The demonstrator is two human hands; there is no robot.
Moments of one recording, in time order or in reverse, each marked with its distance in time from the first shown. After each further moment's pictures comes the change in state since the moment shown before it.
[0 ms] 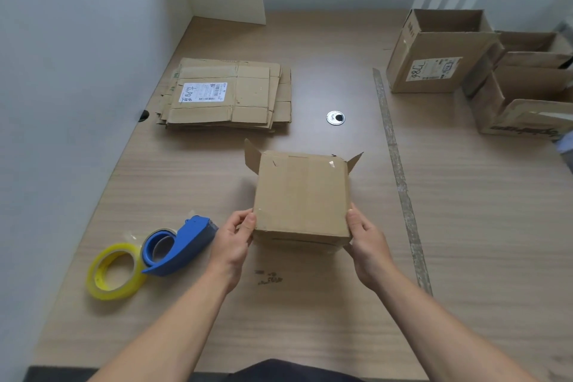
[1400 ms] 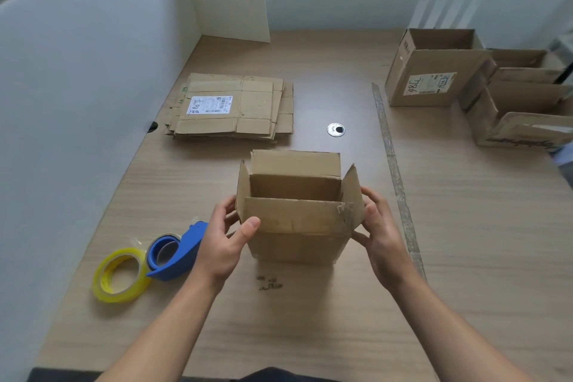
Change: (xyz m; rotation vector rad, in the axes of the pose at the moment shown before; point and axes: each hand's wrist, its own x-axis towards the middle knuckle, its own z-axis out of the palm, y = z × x) left_hand -0.035 0.043 -0.015 0.222 -0.099 0.338; right_hand -0.033 -0.050 -0.012 -0.115 -0.217 -0.335
